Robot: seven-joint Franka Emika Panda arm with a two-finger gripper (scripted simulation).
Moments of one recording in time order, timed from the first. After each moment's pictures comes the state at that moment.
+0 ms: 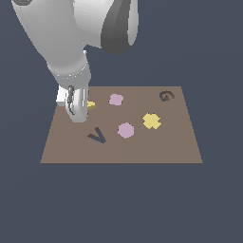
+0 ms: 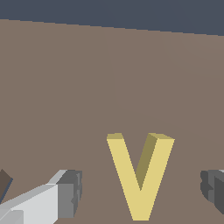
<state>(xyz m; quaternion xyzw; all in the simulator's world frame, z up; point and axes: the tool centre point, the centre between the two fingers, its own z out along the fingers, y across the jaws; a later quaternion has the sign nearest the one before) -0.049 -0.125 0.050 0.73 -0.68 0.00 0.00</state>
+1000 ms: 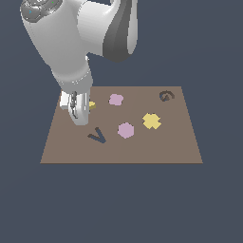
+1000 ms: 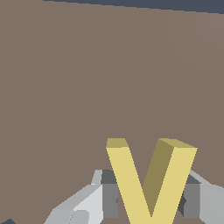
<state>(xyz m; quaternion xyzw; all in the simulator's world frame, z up) -0.050 -0.124 0.030 0.73 -0.68 0.00 0.00</state>
